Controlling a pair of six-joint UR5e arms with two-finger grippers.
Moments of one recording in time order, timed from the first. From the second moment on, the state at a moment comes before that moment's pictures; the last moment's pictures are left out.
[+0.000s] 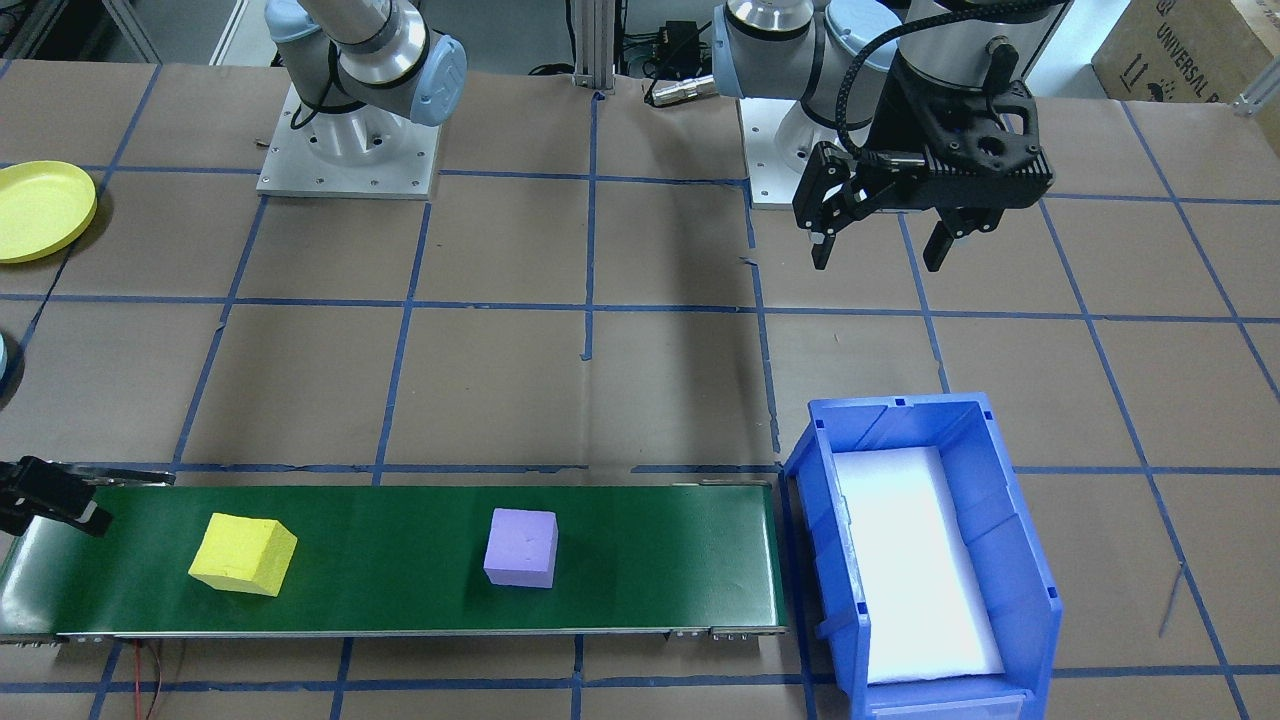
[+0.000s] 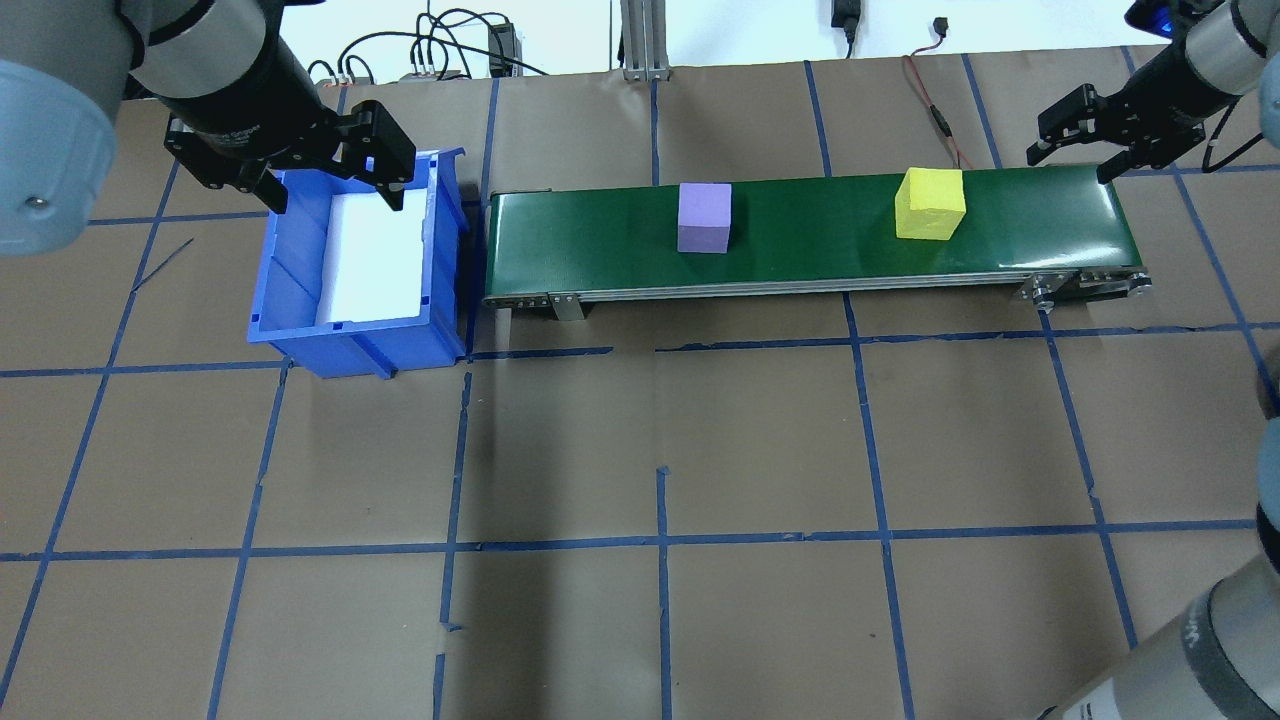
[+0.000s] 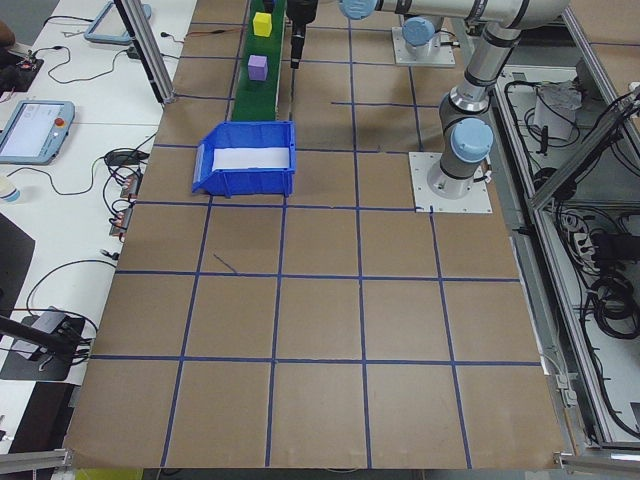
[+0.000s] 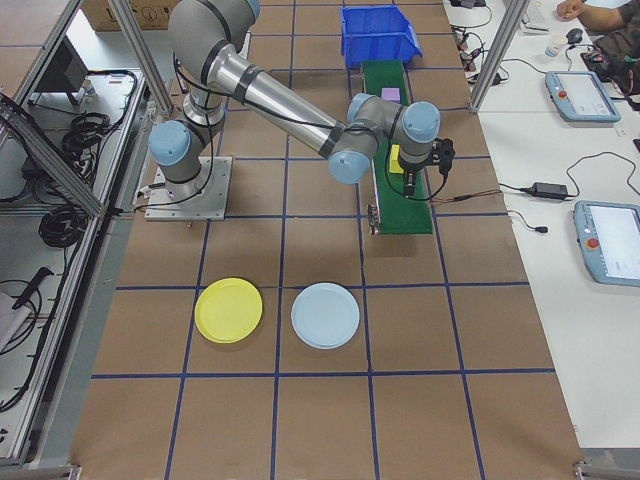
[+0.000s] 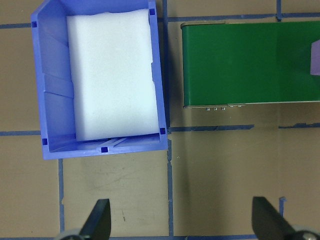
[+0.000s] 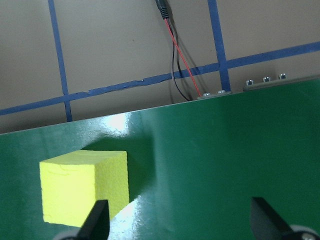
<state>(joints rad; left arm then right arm) -1.60 -1.54 -1.56 -1.46 1.59 -0.01 1.12 -1.14 1.49 -1.94 -1.22 -0.27</state>
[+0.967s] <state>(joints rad) -1.60 -1.51 -1.57 -1.46 1.59 -0.01 1.12 -1.14 1.51 -1.94 -1.19 -0.24</state>
